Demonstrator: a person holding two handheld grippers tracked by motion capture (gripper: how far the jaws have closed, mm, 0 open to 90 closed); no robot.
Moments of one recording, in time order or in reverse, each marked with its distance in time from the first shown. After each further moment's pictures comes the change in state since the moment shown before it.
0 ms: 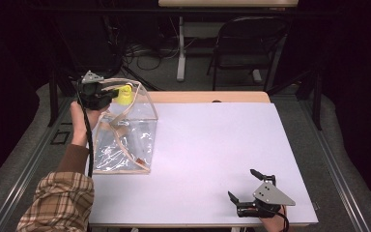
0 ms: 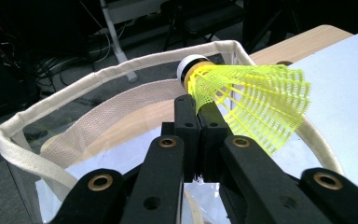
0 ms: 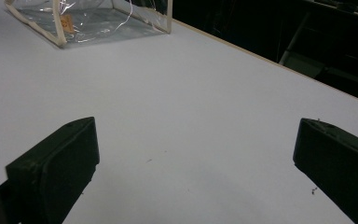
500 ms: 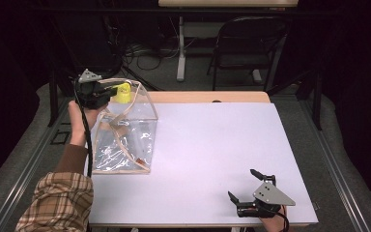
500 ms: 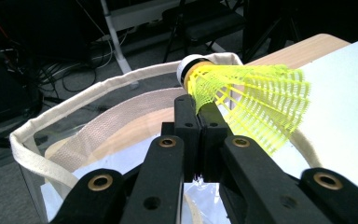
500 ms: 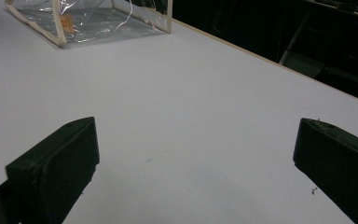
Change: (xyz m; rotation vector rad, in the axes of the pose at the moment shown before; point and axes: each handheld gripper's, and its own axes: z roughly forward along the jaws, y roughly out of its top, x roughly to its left) left arm 0.000 0.003 -0.007 -0.030 0.003 -0.005; right arm 0.000 0.000 0.000 0.000 0.000 0.000
